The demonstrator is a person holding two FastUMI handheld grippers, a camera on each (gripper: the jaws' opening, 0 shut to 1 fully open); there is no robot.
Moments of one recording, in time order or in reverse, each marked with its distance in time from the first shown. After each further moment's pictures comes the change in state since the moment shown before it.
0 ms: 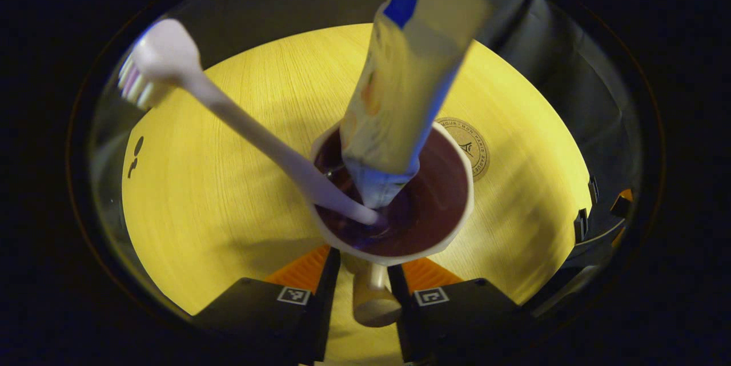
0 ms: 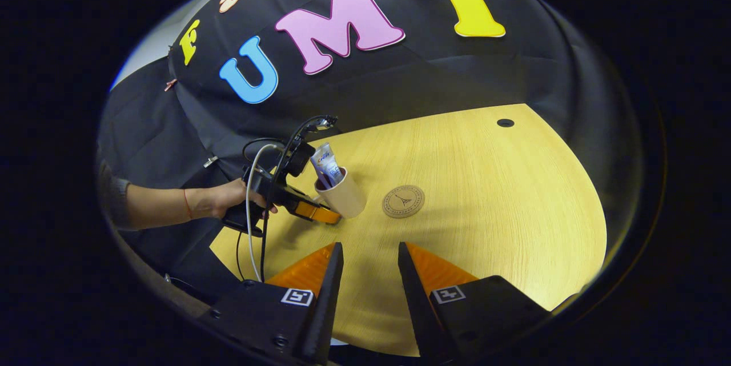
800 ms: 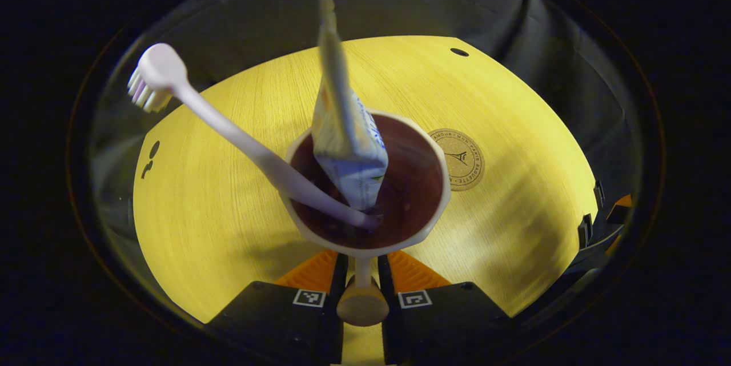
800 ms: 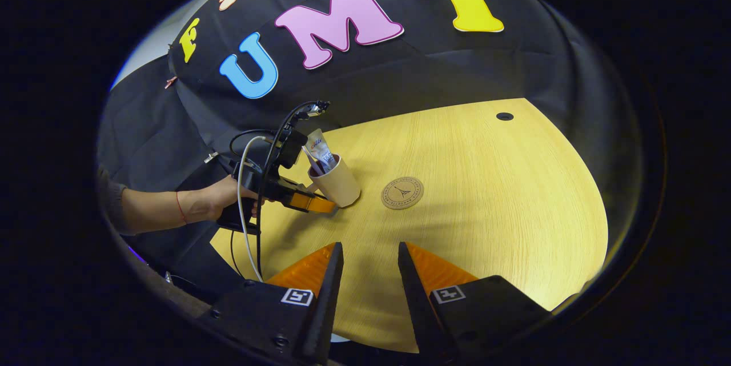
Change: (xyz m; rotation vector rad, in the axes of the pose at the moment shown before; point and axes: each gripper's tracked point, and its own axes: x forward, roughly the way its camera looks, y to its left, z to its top) left arm -0.019 -0.012 0.008 0.012 -0.099 0.054; right arm -0.003 -0.004 -0.009 0.002 0.015 0.003
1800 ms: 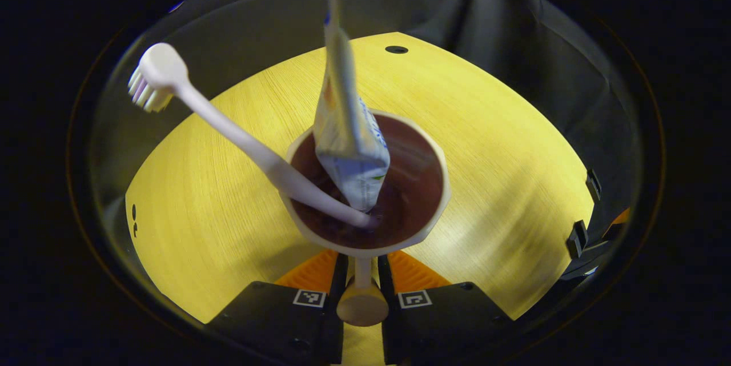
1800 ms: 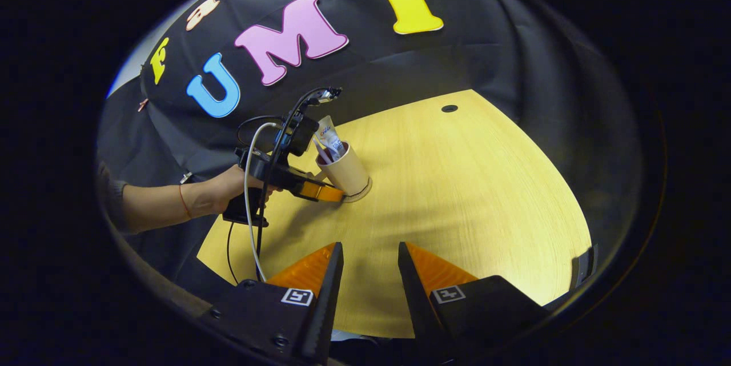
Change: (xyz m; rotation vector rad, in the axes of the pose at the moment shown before) left arm 0.042 -0.105 0.062 0.190 0.004 -0.070; right arm -0.055 -0.068 -0.018 0.121 -0.045 -0.164
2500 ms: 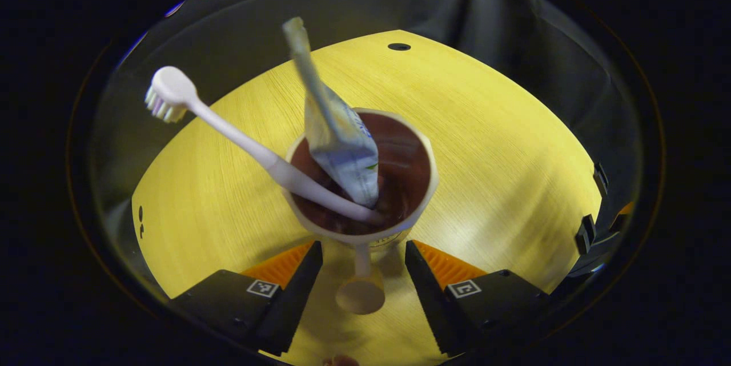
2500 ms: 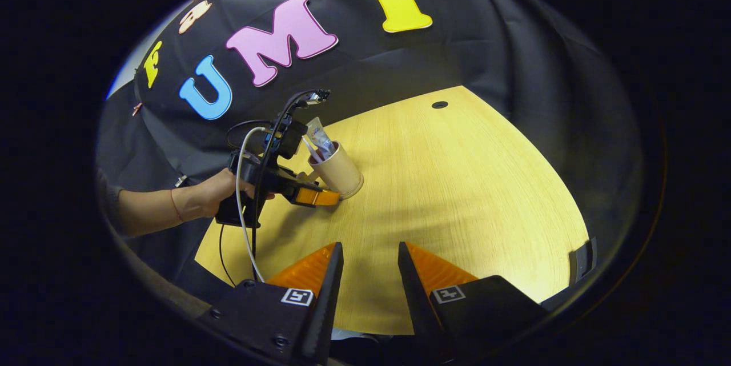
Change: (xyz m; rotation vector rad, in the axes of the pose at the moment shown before) left arm -0.010 0.009 -0.006 0.031 -0.028 0.072; right arm -0.002 0.000 -0.001 0.015 0.011 -0.022
